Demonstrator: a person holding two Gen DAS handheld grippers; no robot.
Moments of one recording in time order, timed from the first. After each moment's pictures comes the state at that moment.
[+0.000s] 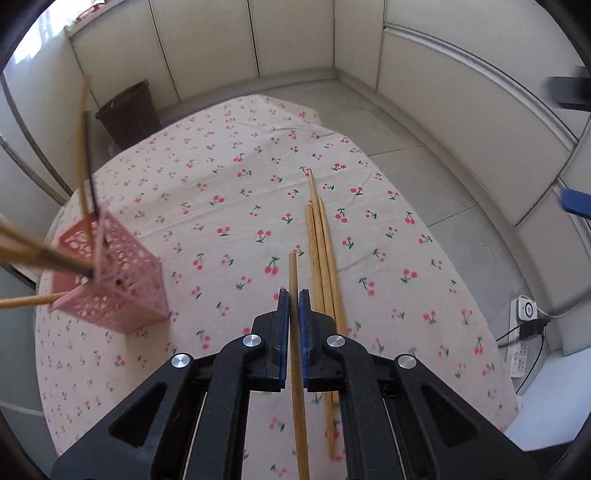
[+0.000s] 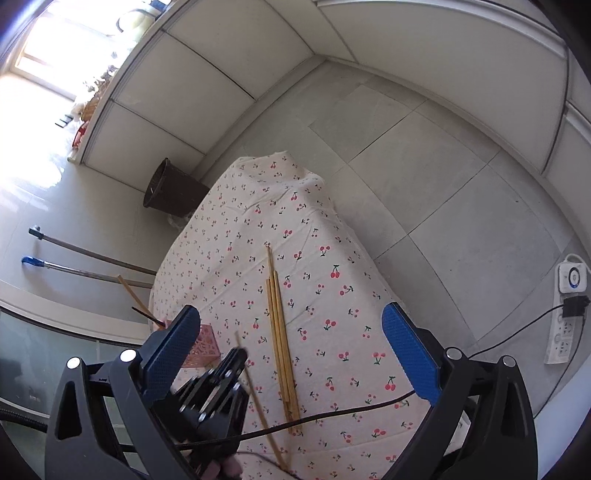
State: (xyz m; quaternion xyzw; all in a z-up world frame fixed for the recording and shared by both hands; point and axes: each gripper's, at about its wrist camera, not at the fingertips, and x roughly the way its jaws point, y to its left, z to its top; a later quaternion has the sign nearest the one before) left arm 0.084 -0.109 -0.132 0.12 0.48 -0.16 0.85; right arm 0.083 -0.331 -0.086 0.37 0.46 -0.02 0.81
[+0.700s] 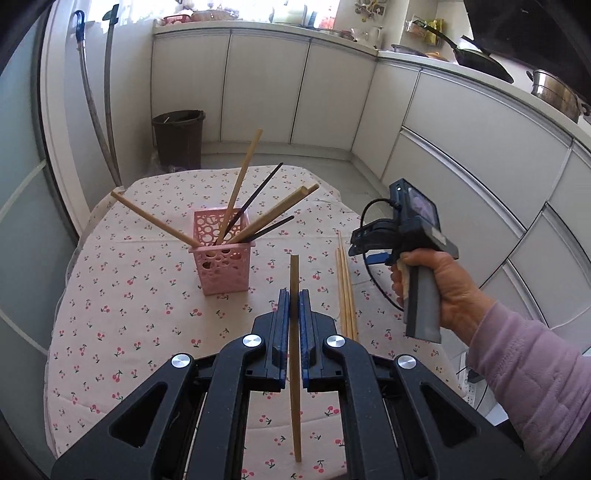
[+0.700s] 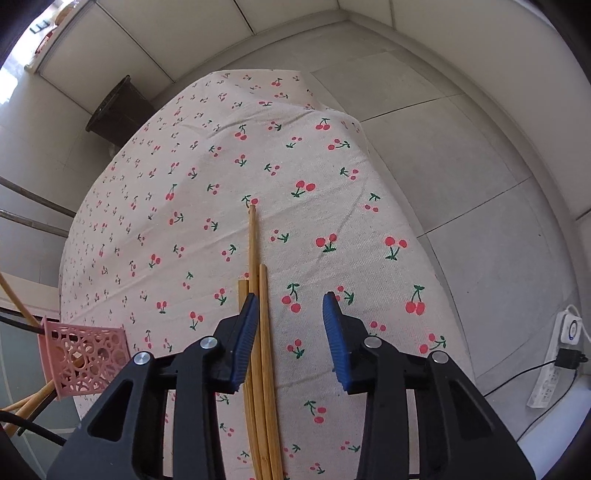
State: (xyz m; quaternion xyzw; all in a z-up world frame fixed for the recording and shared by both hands) left arm 0.000 0.017 -0.037 -0.02 0.38 -0.16 0.91; right arm 0.202 -0.238 -0.199 0.24 0.56 -0.05 0.79
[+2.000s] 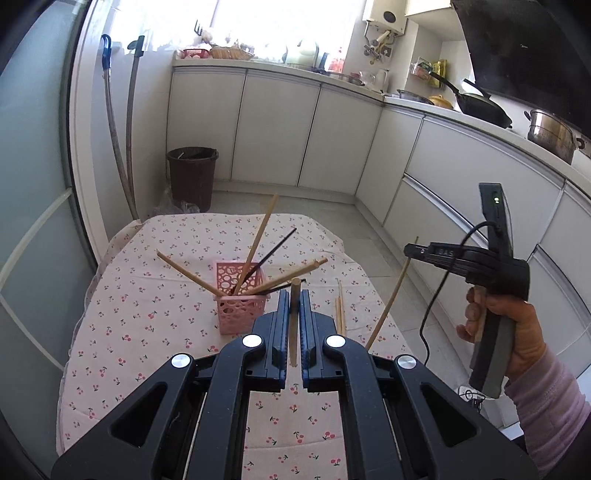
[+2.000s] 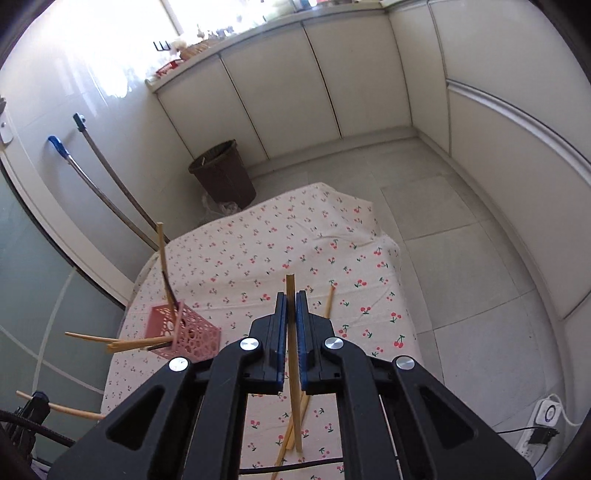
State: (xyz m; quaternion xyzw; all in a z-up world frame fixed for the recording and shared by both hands) left arm -0.012 0.041 0.018 -0.06 0.31 -0.14 0.94; right arm 0.101 -0.228 -0.025 0.17 0.36 0.06 0.91
